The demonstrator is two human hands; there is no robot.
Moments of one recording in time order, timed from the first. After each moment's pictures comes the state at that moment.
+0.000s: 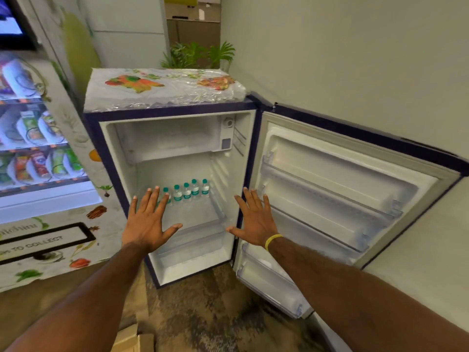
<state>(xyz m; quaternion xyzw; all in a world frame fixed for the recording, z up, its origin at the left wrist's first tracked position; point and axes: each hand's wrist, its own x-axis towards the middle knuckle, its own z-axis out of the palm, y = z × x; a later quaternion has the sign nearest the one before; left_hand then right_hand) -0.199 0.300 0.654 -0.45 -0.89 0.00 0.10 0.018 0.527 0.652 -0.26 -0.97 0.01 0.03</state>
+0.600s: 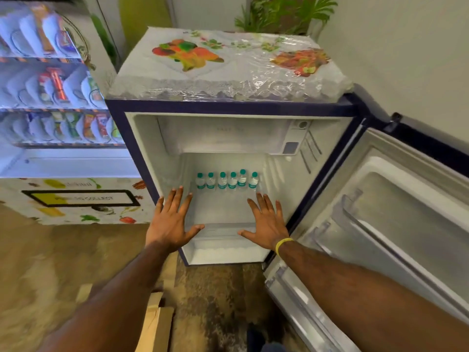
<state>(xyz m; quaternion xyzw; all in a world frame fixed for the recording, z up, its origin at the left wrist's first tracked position) -0.285 0.352 0.591 -0.33 -0.94 0.01 0.02 -0.157 0.612 0.569 -0.14 -0.99 0.05 -0.07</state>
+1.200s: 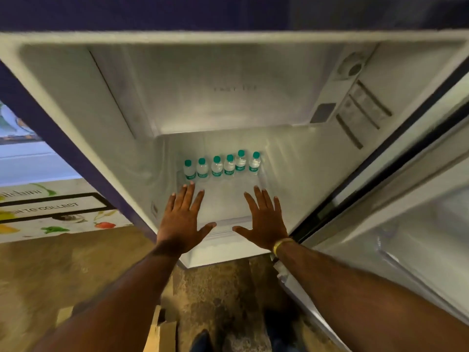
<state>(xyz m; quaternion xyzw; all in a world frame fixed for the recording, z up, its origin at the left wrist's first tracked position) -0.377 0.407 0.444 -0.40 -0.92 0.01 -0.02 -0.244 0.608 0.416 -0.20 -0.97 0.12 -0.02</state>
